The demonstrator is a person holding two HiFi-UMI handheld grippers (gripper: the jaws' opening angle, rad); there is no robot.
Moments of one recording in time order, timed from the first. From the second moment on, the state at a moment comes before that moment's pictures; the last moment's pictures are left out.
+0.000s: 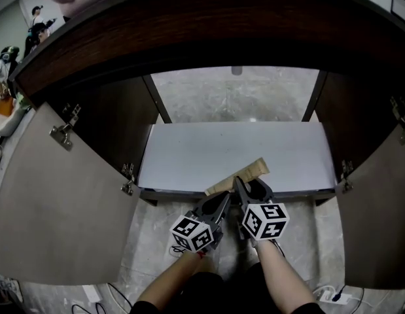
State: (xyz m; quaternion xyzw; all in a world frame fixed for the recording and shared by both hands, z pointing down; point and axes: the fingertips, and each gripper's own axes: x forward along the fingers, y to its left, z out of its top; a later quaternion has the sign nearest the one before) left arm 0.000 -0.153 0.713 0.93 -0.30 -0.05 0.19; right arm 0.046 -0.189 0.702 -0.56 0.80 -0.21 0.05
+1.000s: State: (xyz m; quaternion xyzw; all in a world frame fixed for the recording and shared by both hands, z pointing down) left arm 0.021 -0.163 0.709 0.93 -0.29 -0.05 0.20; right arm 0.078 -0.171 0.715 -0.54 0.79 -0.30 -0.02
